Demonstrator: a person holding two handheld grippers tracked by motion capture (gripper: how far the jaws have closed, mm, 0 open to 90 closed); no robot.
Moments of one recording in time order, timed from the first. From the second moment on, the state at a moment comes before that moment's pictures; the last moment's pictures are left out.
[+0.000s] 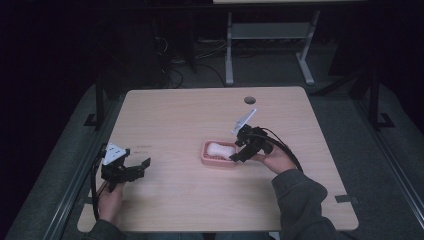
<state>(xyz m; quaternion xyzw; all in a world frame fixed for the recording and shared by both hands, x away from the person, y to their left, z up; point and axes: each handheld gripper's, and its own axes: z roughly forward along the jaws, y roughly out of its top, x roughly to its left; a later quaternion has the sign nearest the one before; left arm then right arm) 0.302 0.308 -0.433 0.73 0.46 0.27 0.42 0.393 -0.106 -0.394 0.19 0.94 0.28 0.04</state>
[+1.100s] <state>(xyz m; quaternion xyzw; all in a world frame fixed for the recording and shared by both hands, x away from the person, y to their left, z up) 0.302 0.306 -0.433 0.74 0.46 0.27 0.41 0.366 -0.154 -0.410 0.24 0.93 0.29 0.04</state>
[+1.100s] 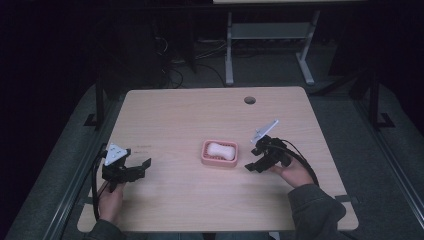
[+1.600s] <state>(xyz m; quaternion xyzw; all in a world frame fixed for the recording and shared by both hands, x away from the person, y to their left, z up) 0.302 0.306 -0.433 0.74 0.45 0.27 0.42 0.352 -0.170 -0.417 0.25 0.92 0.30 0.03</state>
